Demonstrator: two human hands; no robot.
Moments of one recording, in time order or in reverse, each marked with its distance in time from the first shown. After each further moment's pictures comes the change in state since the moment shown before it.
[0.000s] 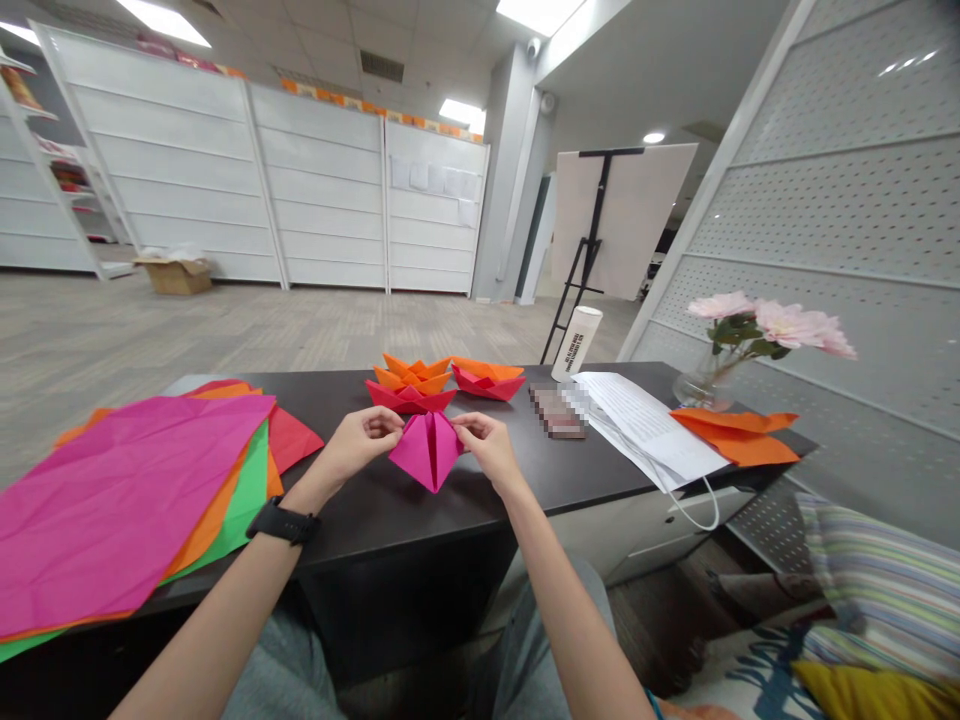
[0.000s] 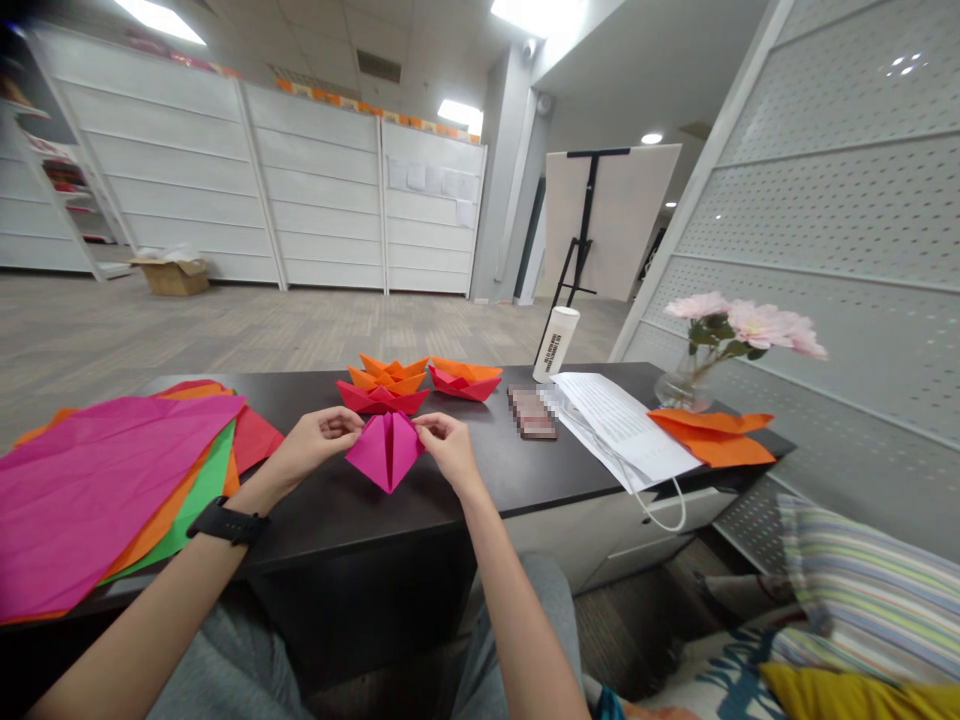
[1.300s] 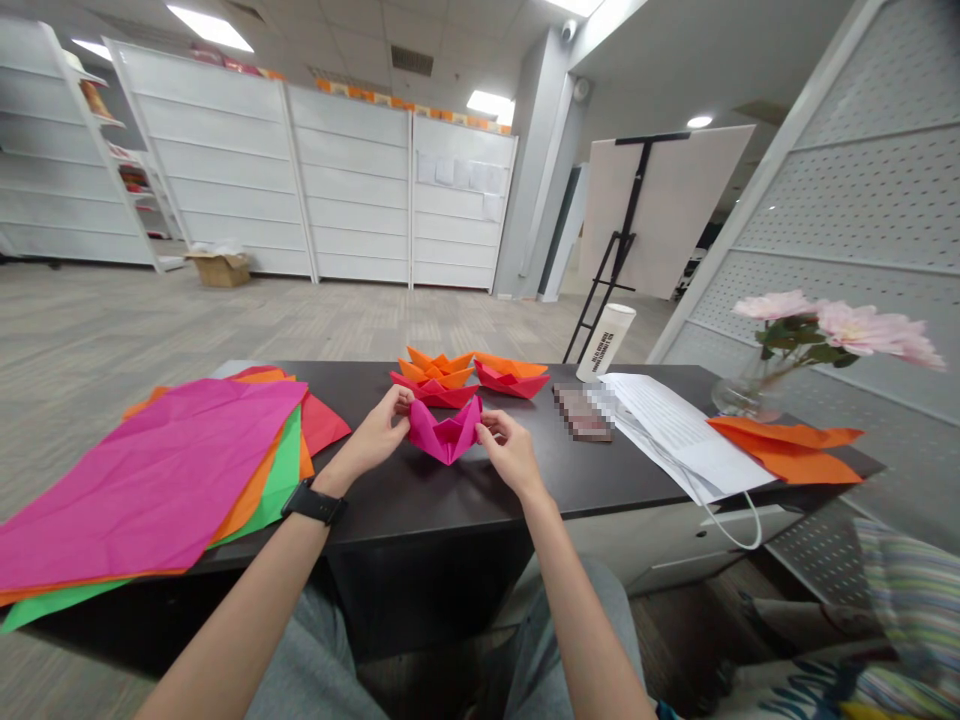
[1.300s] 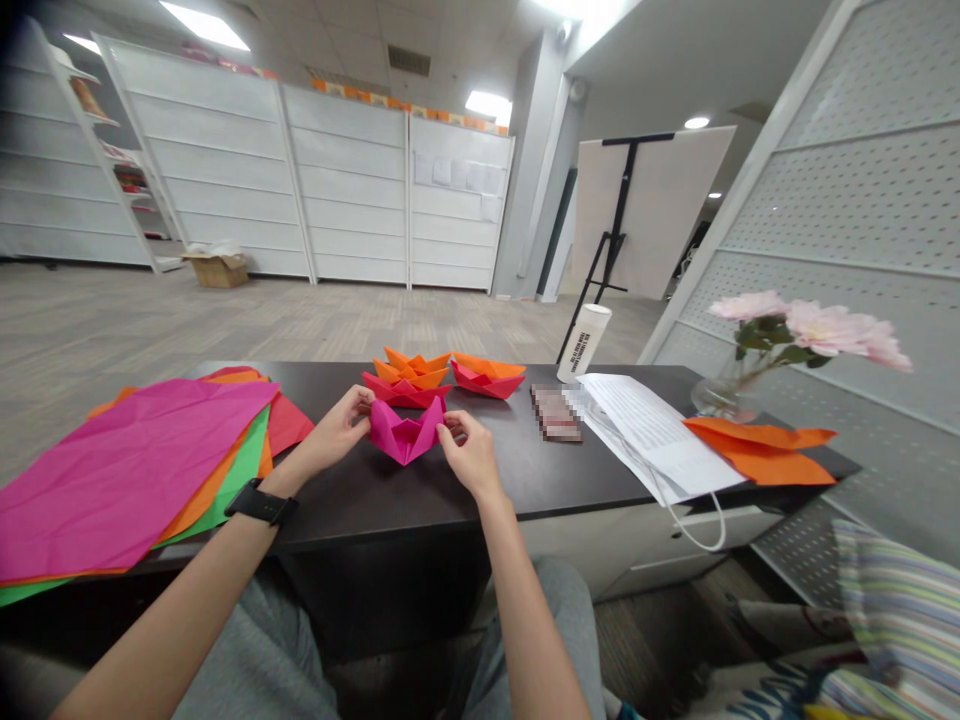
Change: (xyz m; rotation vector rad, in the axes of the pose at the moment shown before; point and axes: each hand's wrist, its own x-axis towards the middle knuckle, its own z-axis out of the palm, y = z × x) left_hand 0.008 -0.017 -0.009 0.172 -0.020 0.212; right_hand -0.011 -0.002 -0.002 -0.376 0.035 -0.172
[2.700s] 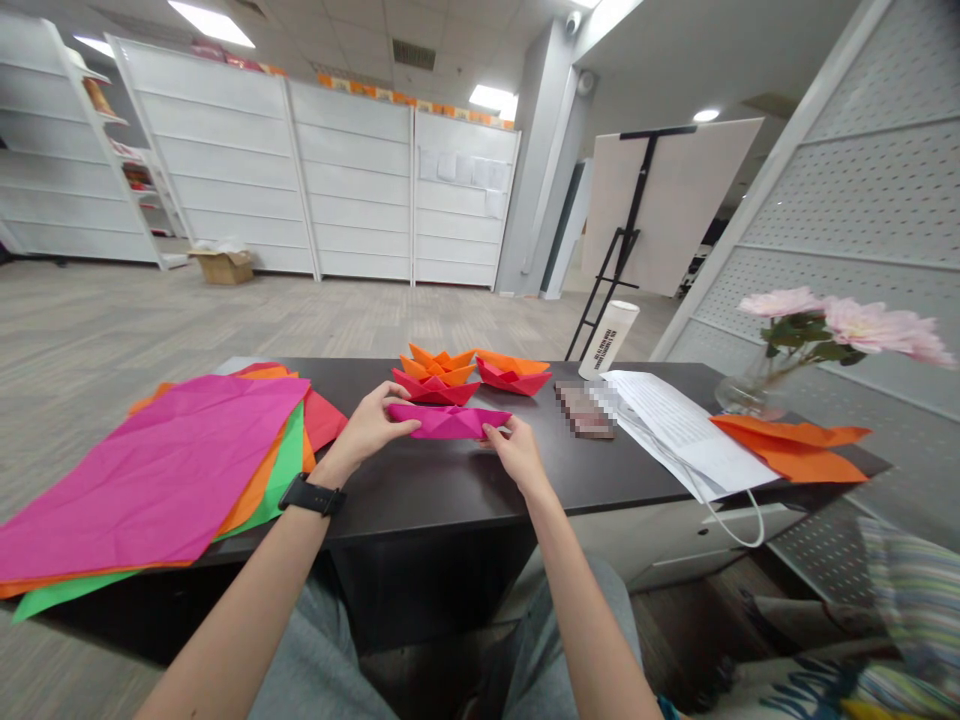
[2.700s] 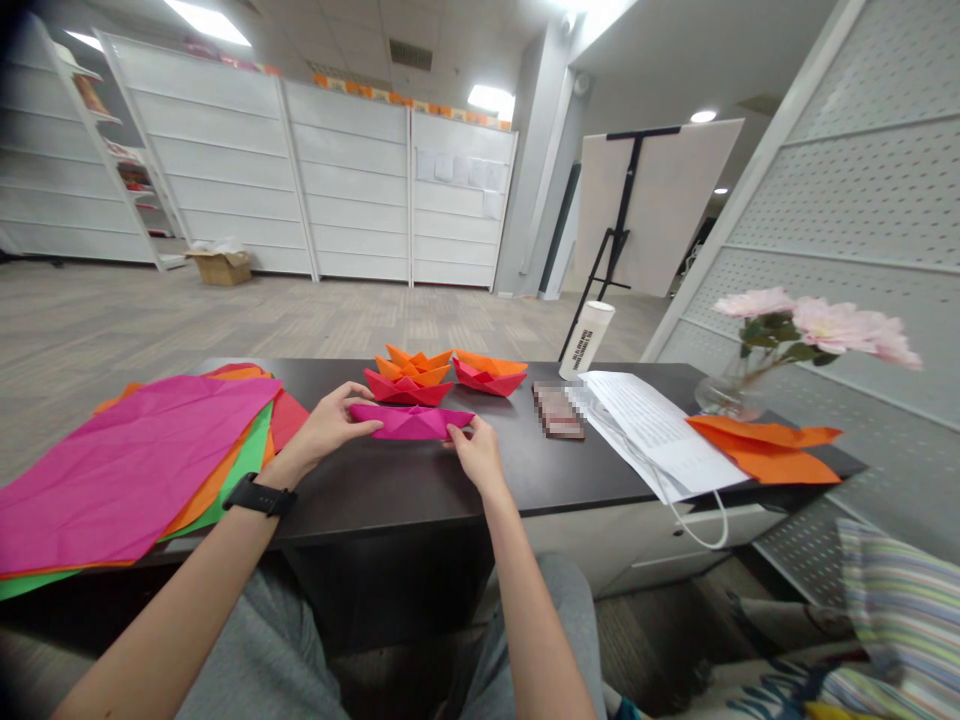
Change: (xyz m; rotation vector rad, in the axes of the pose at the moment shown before) left_hand -0.004 0.009 -0.012 0.047 0.074 -0.144; right_hand 0.006 0.029 0.005 0.287 0.015 0.228
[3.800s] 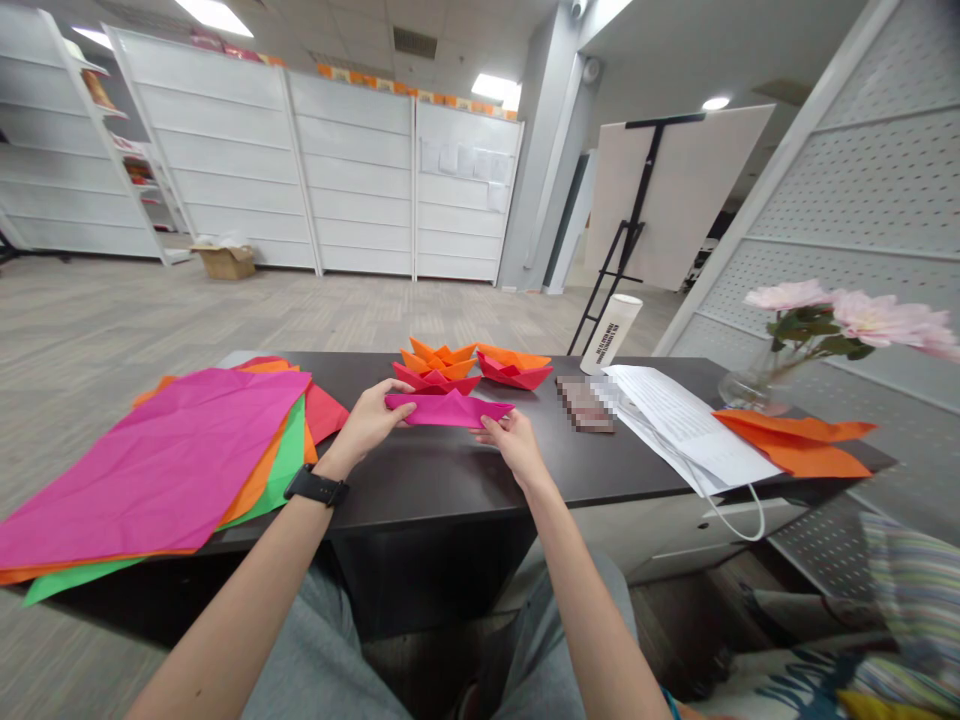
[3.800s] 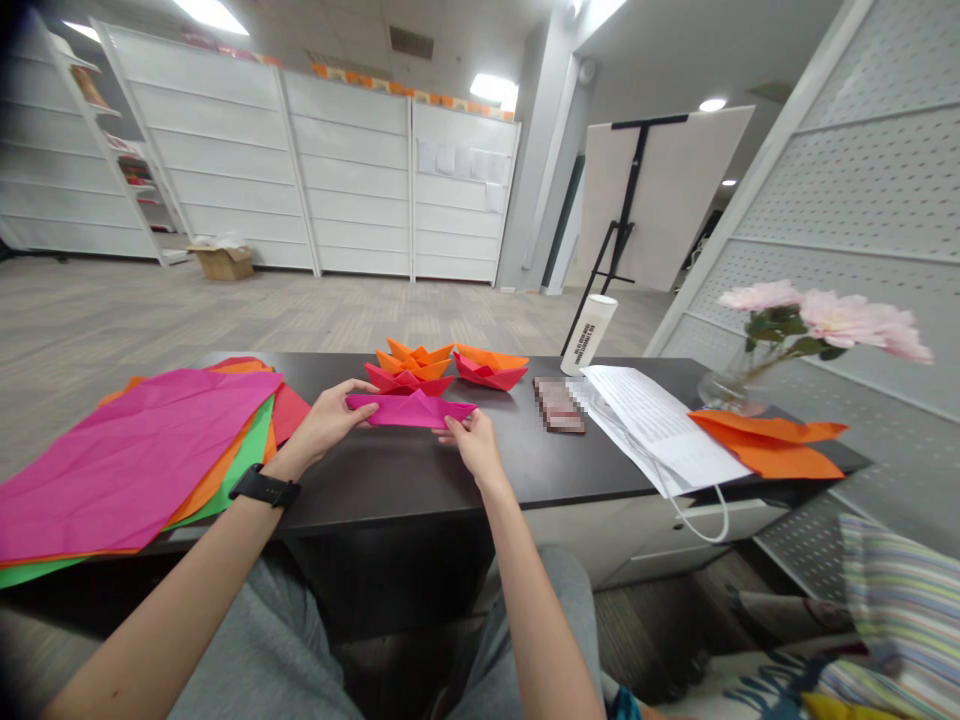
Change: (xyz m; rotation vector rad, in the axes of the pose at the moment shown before) left_hand -0.002 0.004 0.006 -0.057 0.077 -0.079; right_hand -0.003 -0.011 0.005 0.190 -0.050 0.119
